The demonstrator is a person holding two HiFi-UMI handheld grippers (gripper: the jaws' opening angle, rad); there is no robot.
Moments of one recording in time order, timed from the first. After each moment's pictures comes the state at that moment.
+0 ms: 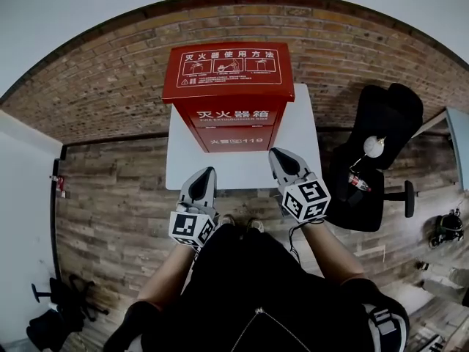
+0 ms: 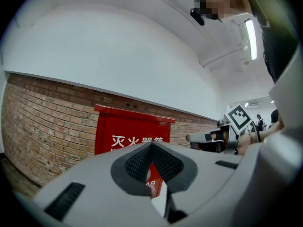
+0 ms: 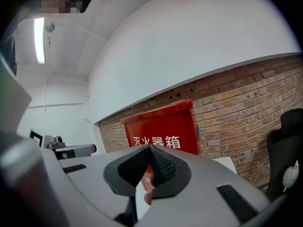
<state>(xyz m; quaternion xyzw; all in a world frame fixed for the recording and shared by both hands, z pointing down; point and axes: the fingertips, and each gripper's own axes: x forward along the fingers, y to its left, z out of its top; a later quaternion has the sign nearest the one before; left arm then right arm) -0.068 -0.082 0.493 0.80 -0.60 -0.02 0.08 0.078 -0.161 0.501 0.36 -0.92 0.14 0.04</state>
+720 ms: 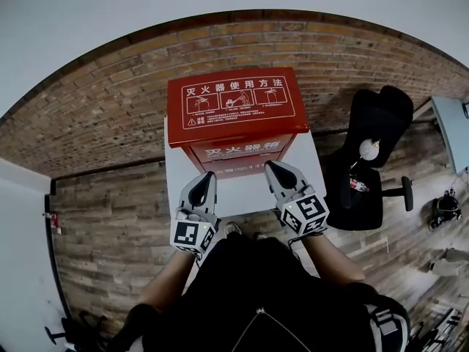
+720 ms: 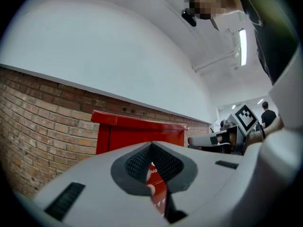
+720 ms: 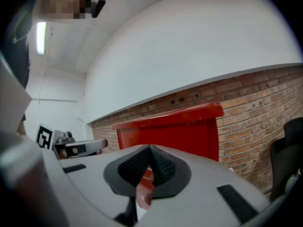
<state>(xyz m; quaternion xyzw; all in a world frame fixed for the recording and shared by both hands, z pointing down) -0.131 -0.174 0.478 0.84 -0.54 -0.03 0.05 0.008 -0.212 0.487 0.40 -0.91 0.11 0.03</state>
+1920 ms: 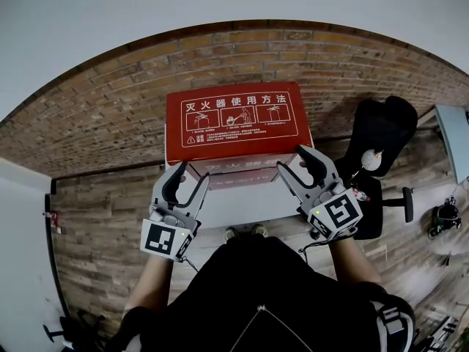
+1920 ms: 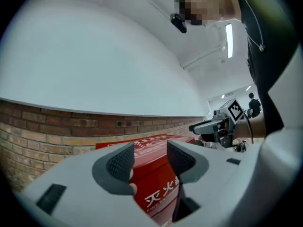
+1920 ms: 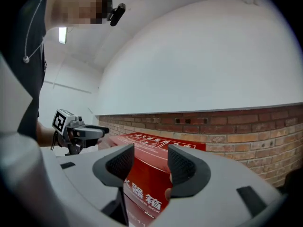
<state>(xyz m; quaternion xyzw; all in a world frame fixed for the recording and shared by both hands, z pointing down) -0.149 -0.214 0.390 0.86 -0.51 0.02 -0.01 0.034 -0.257 0.391 0.35 -0.94 0.00 0.05</state>
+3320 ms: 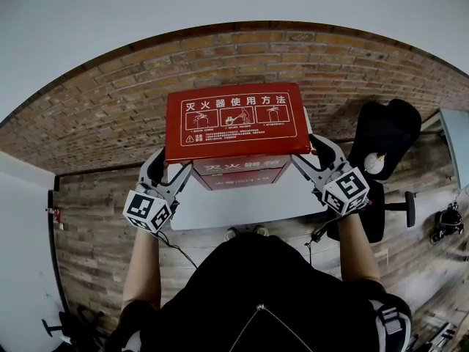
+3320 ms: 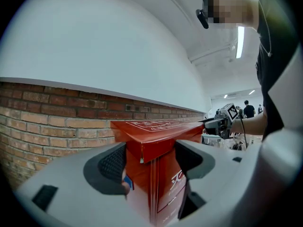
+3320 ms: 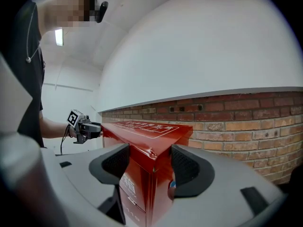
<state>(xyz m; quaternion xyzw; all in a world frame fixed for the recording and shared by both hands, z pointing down) -0.210 -0.258 0.444 0.86 -0.50 0.05 0.04 0.082 -0.309 0.443 0.32 -0.94 0.02 0.08</state>
